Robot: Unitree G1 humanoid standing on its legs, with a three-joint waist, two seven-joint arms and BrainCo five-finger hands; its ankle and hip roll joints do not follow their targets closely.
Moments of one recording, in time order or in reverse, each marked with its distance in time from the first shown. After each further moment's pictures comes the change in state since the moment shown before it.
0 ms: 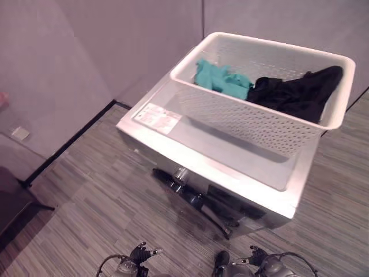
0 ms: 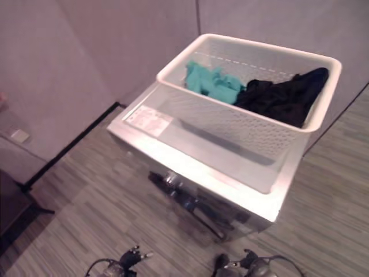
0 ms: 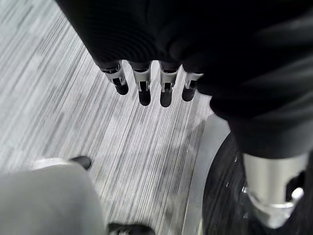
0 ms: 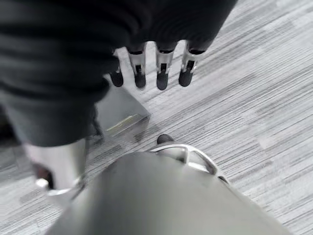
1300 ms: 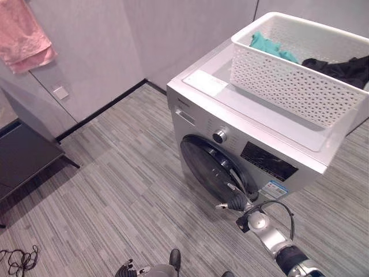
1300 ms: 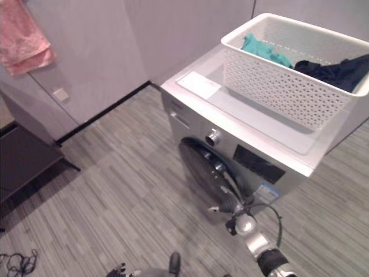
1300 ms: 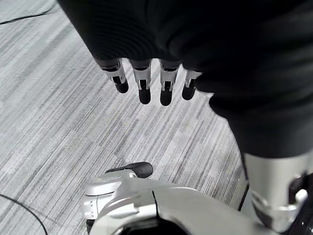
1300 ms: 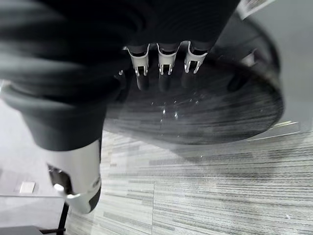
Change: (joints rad) left arm 0.246 0.094 0.134 -0.169 0.040 -0.032 -0.007; right arm -0.146 -0.068 0.058 -0.536 -0.115 -0.038 -0.067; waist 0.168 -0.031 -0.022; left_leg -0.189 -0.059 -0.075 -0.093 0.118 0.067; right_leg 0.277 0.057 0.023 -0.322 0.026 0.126
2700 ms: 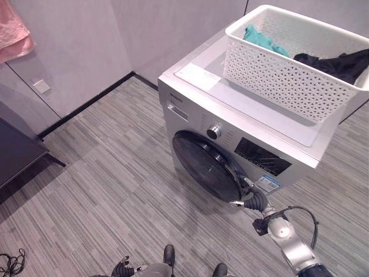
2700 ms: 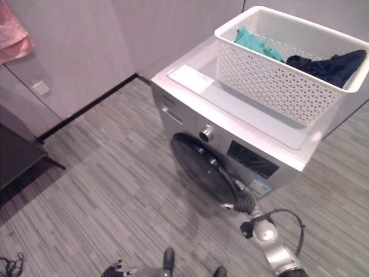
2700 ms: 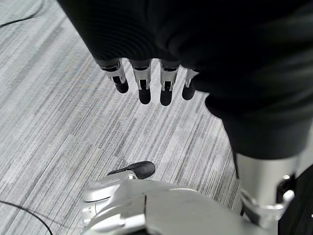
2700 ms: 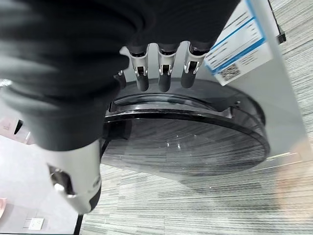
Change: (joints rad) left arm -0.010 0.013 0.019 -0.001 0.029 0.002 0.020; right arm 0.240 -0.103 -0.184 -0.391 0.020 -0.015 0.006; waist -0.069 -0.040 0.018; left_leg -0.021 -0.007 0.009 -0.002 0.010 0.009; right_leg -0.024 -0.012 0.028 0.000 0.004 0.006
